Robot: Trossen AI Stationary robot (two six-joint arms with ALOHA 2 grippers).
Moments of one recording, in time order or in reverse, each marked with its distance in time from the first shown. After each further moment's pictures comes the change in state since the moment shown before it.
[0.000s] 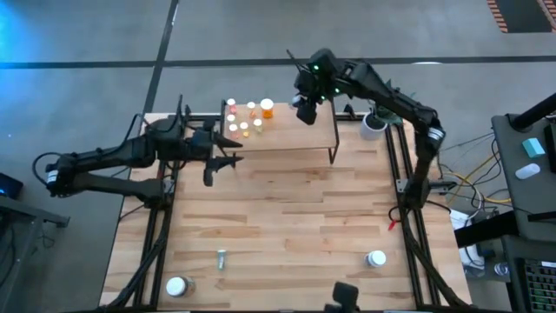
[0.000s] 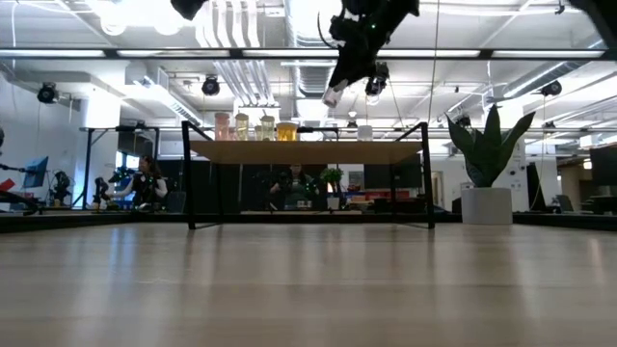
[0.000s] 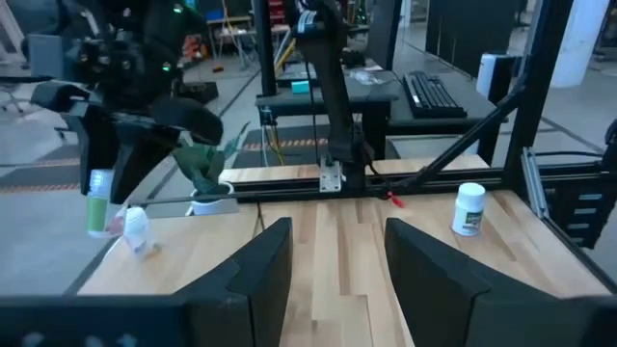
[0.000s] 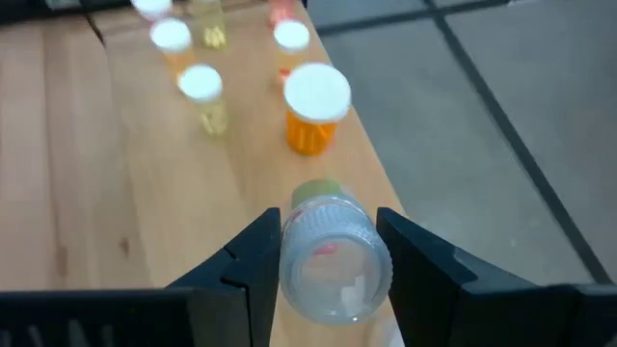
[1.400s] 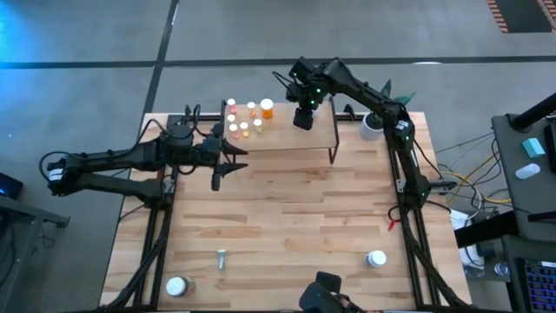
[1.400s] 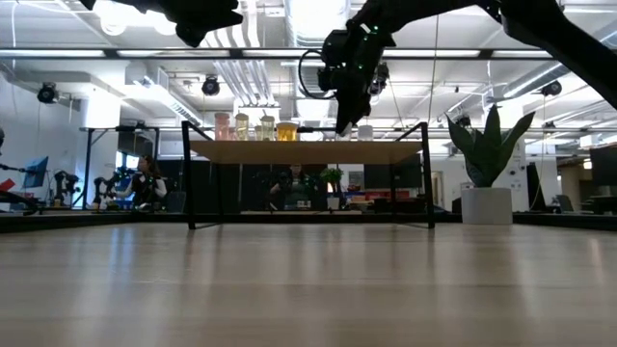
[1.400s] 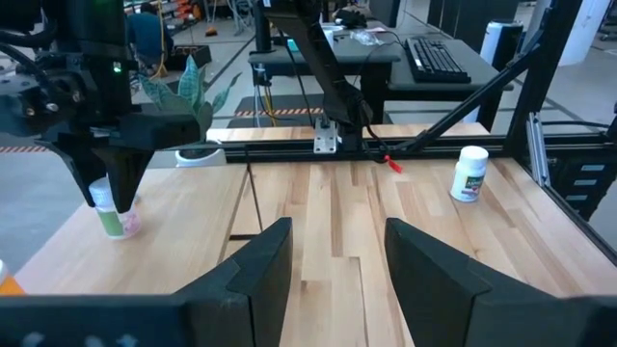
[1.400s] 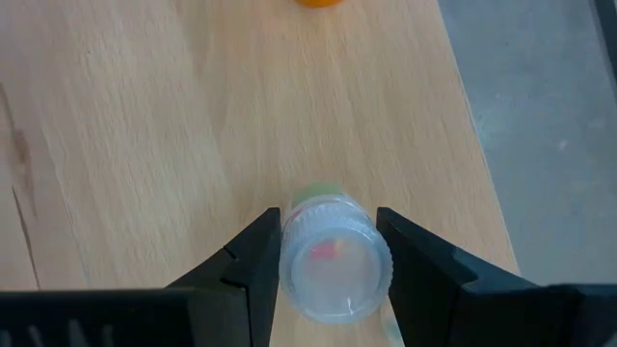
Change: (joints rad) left arm 0.000 0.034 -0.103 0.054 0.001 -0.029; right arm -0.034 0.312 0.270 -0.357 -0.003 -0.086
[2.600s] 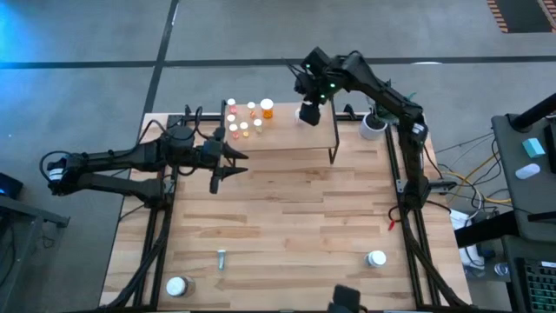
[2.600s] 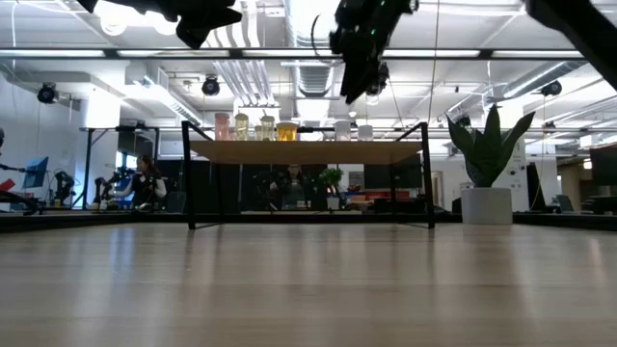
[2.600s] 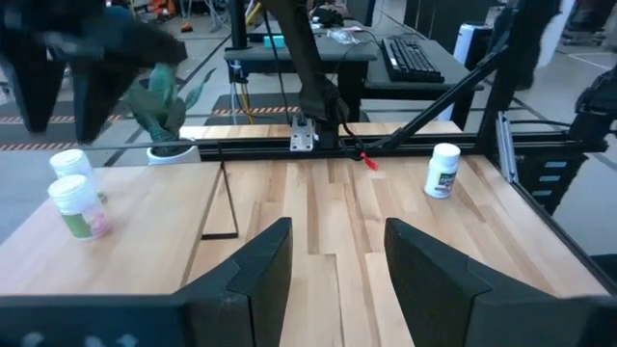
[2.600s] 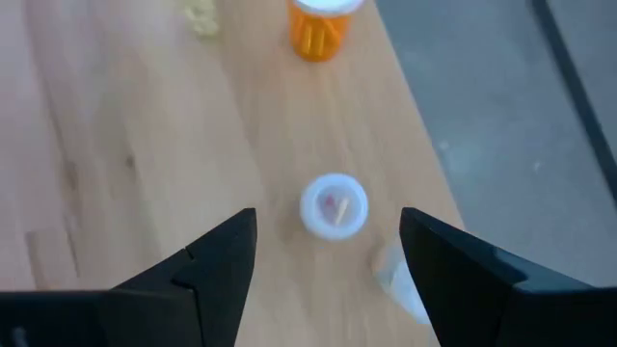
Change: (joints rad) left arm -0.009 0.000 -0.010 0.001 0.058 -0.017; right arm 0.021 -0.157 0.007 -0.014 0.004 0.062
